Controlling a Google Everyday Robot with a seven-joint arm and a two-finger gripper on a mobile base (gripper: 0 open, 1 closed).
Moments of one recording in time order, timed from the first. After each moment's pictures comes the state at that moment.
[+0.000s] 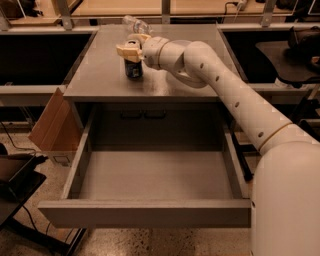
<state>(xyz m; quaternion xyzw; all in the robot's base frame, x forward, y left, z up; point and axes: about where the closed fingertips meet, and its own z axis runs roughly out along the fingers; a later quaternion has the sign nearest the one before) 0.826 0.095 0.941 -0.37 0.59 0.28 0.66</state>
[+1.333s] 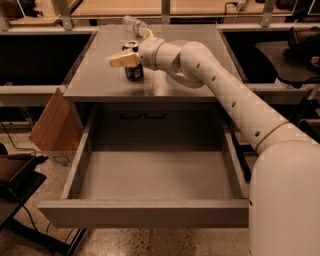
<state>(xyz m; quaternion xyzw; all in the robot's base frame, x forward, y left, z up) 0.824 0.107 0.940 -0.38 0.58 0.29 0.66</state>
